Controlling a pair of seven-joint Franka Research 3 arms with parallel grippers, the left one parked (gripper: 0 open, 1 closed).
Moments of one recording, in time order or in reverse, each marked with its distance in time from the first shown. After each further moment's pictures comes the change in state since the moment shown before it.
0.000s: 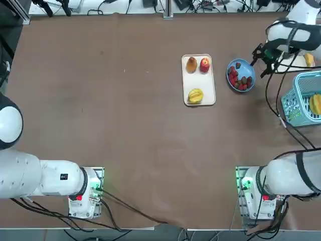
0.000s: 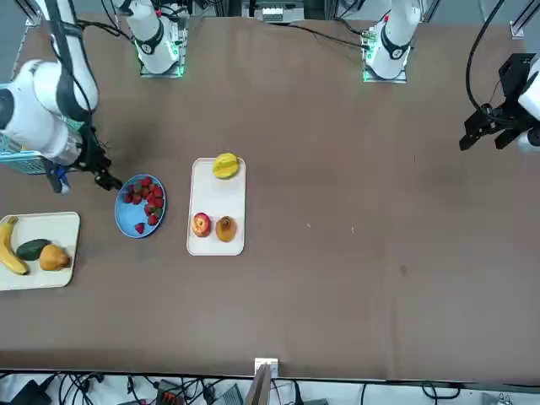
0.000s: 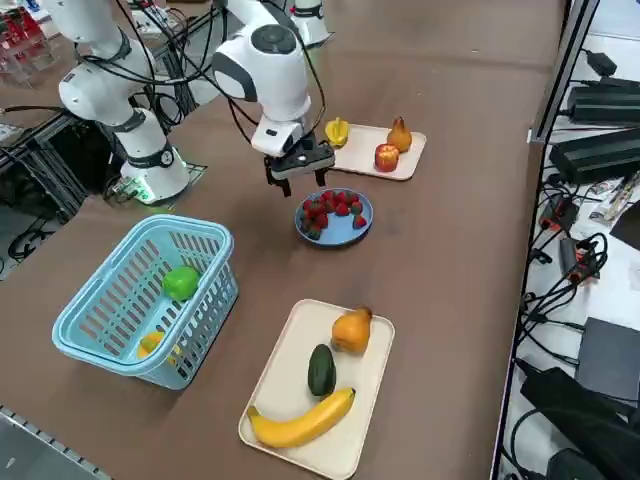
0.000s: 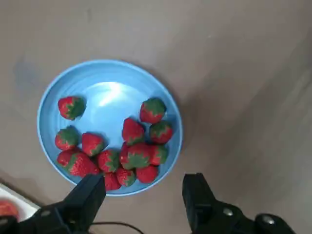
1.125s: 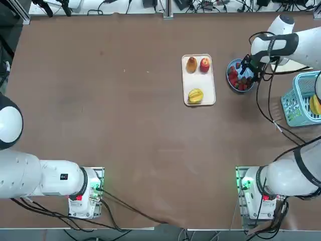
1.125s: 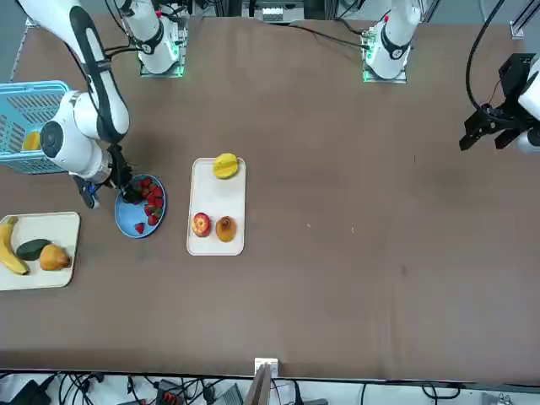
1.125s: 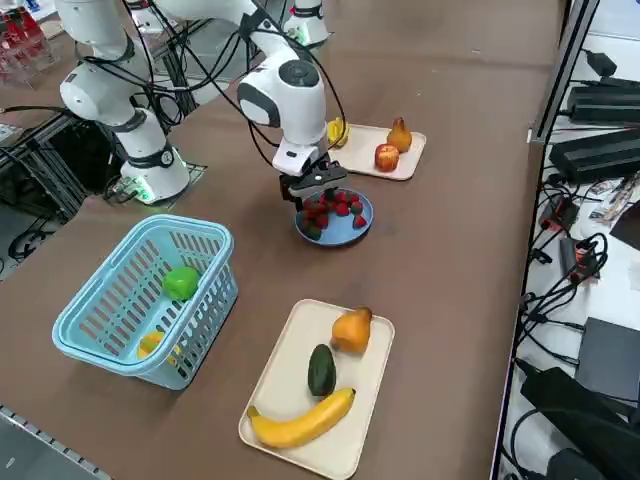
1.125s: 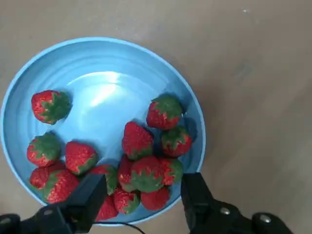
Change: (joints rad) arm 0.048 0.142 0.003 0.001 0.000 0.127 0.023
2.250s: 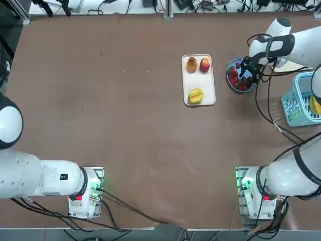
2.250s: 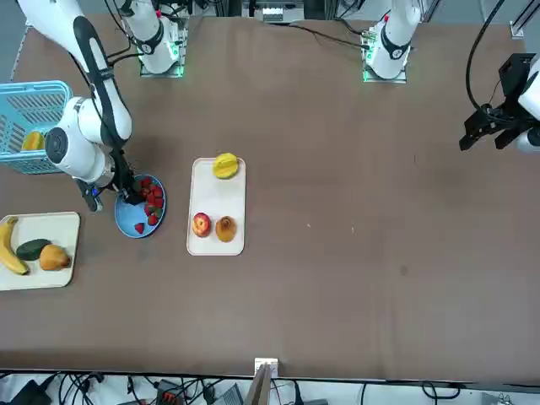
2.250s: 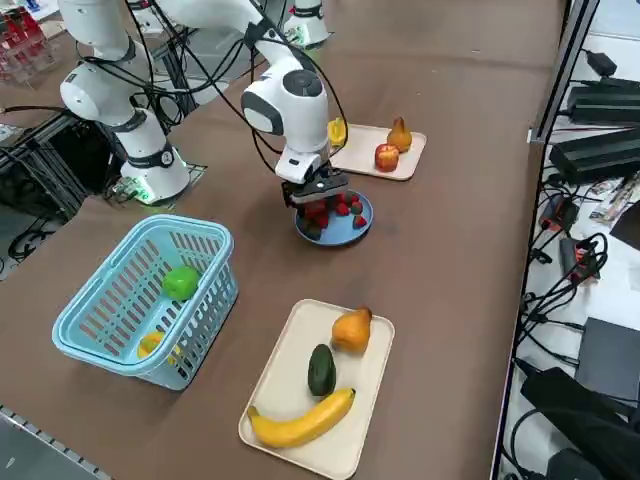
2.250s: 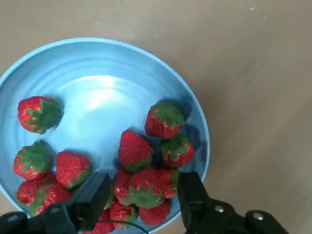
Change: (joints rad) arm 0.000 0.045 0.000 0.012 0.000 0.027 0.000
